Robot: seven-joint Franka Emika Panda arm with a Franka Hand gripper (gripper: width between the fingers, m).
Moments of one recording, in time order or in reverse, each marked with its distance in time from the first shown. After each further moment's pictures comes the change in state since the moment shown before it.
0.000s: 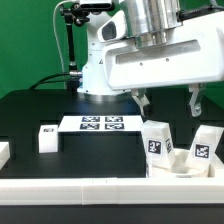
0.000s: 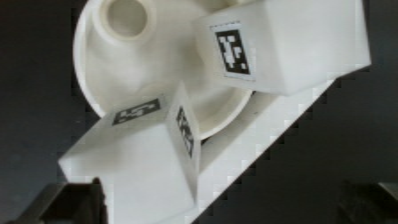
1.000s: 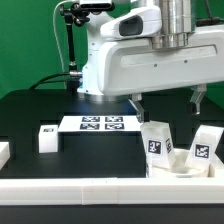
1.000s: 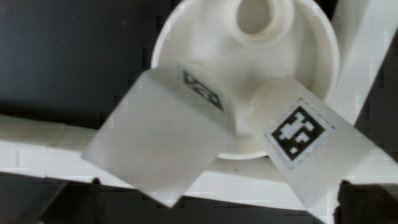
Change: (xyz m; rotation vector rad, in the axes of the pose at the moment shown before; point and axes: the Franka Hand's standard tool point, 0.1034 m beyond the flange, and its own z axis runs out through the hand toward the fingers) arm -0.005 0.007 0.004 -0.120 -0.031 -1.027
